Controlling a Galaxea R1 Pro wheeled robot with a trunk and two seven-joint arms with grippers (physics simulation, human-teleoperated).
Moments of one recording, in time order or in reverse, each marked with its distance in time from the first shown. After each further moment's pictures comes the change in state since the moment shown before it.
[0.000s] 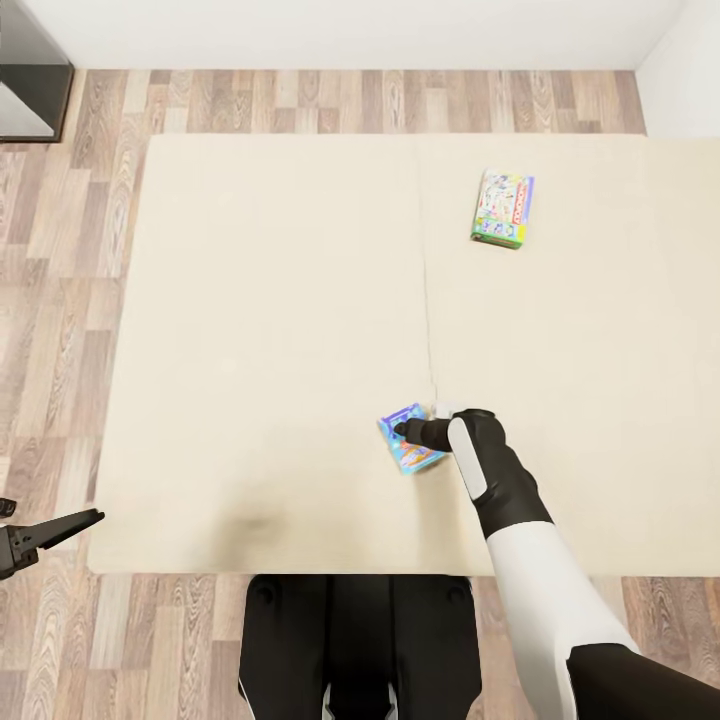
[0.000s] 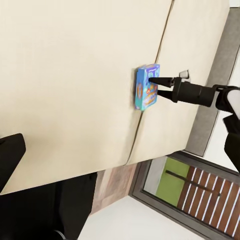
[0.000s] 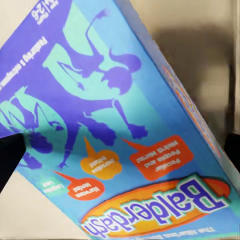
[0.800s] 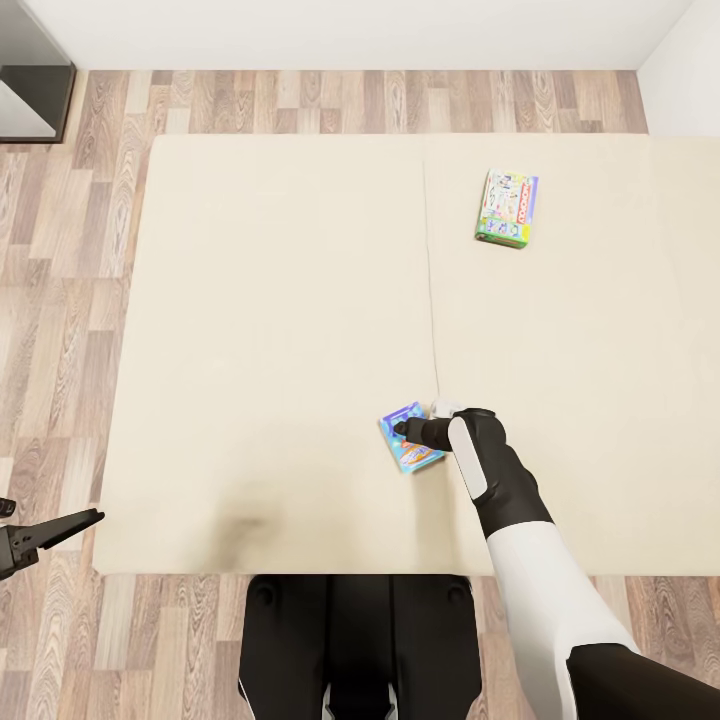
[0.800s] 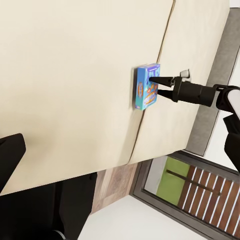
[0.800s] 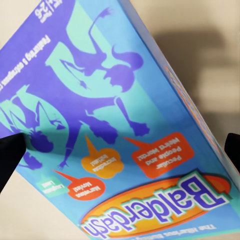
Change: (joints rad) left arm 0.000 0.000 0.000 0.000 0.000 0.000 0.000; right arm 0.000 0.000 0.000 -0.005 -0.005 0.000 -0.001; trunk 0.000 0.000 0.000
